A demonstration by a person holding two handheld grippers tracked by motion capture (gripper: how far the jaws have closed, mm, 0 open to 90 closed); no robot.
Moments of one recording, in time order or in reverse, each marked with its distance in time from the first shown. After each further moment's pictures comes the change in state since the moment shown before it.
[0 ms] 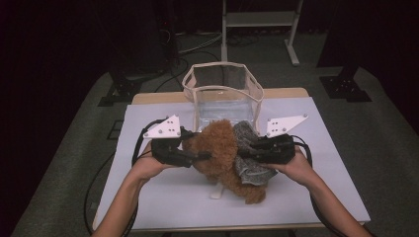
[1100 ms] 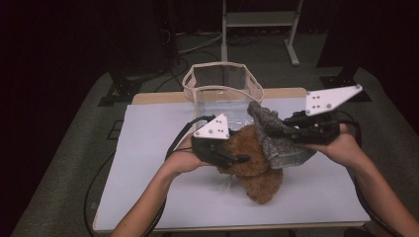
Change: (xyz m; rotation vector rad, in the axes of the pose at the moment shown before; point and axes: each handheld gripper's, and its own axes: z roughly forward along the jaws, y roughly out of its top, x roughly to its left) left arm -0.025 0.046 0.087 0.053 -0.089 0.134; right arm 0.012 0.071 -0.087 0.097 -0.128 -0.167
